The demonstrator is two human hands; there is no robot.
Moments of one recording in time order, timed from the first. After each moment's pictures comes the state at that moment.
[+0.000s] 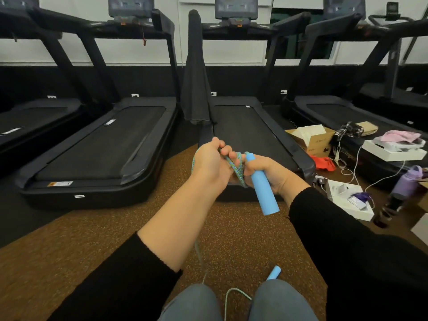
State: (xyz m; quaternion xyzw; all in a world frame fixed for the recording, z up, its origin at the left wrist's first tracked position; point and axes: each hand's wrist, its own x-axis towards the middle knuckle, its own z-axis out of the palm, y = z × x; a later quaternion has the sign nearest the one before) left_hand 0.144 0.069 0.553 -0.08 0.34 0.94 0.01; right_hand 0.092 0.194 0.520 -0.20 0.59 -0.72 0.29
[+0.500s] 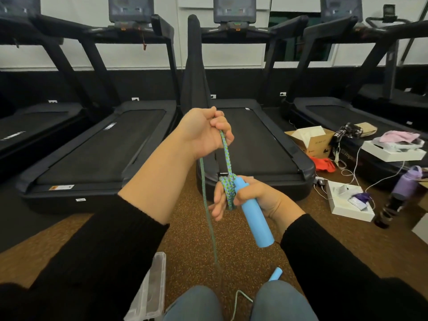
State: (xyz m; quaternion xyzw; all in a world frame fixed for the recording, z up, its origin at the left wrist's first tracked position) left_hand 0.123 0.029 0.604 0.01 0.42 0.90 0.12; right_hand 0.121 0.174 0.494 -0.44 0.51 -0.63 0.38
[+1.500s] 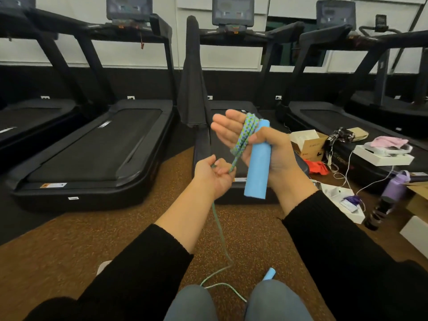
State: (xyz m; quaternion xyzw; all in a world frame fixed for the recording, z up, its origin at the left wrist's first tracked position) left_hand 0.097 0.054 0.502 -0.13 0.18 0.97 0.07; right_hand 0.134 0.173 0.570 -0.37 0.38 -0.83 0.19
